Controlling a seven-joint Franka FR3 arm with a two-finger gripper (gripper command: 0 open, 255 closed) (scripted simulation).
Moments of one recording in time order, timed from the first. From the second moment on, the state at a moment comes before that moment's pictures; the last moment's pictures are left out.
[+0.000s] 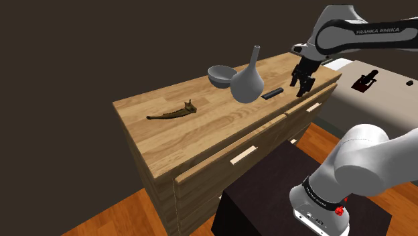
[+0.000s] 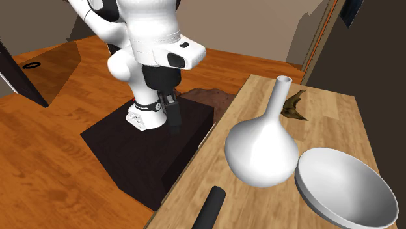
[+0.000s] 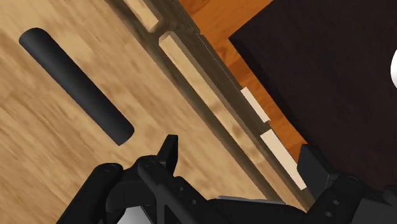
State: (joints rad) arm 0.16 -0.67 -0.65 -2.49 -0.40 1.91 -1.10
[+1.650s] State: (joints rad) arm 0.37 0.39 -1.03 -2.11 0.53 2.31 -2.45
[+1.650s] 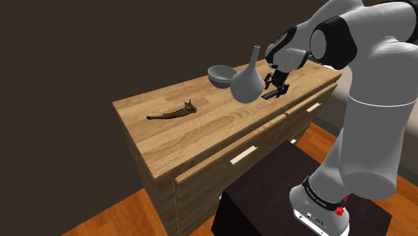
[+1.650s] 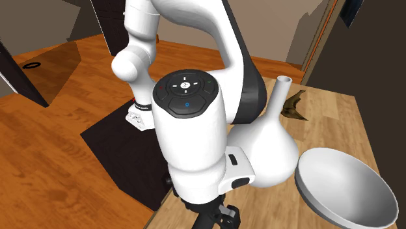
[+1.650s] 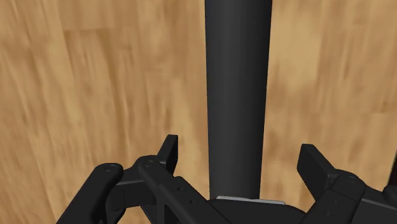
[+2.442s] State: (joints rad) arm 0.36 0.39 -1.02 -2.10 0.53 2.31 -2.46
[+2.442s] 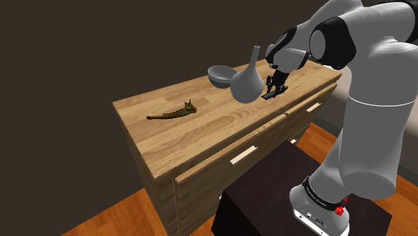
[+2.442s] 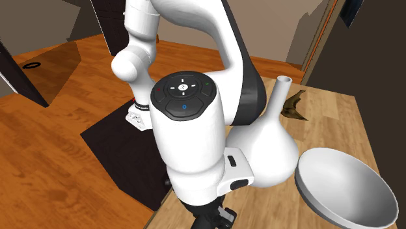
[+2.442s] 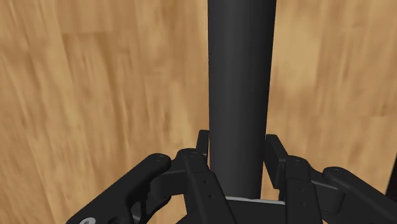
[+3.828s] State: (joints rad) arm 0.49 0.25 -1.17 -2.04 0.35 2.18 -2.33
